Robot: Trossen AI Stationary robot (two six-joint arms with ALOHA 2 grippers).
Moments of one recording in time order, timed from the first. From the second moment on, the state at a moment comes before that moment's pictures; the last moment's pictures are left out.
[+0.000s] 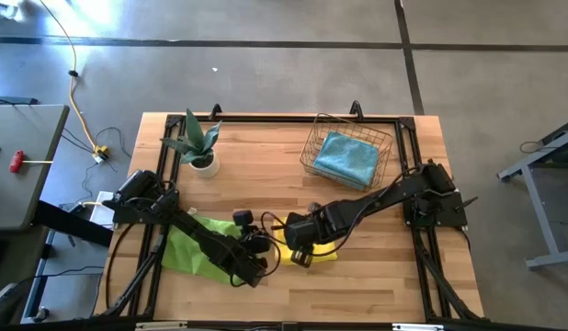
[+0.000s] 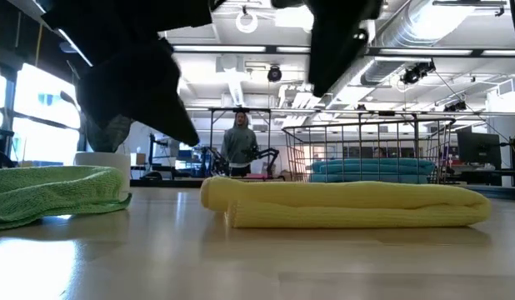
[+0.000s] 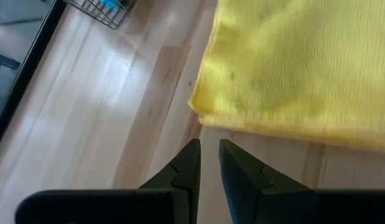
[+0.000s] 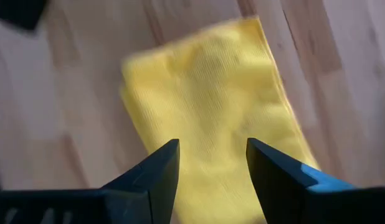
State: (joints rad) left arm -0.45 1.91 1.21 -0.70 -0.83 -0.67; right arm 0.35 1.92 1.62 -0.92 0.14 0.66
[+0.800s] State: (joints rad) left arm -0.30 1.89 1.22 -0.63 -0.12 -0.52; right arm 0.49 1.71 1.24 -1.32 0.59 0.81
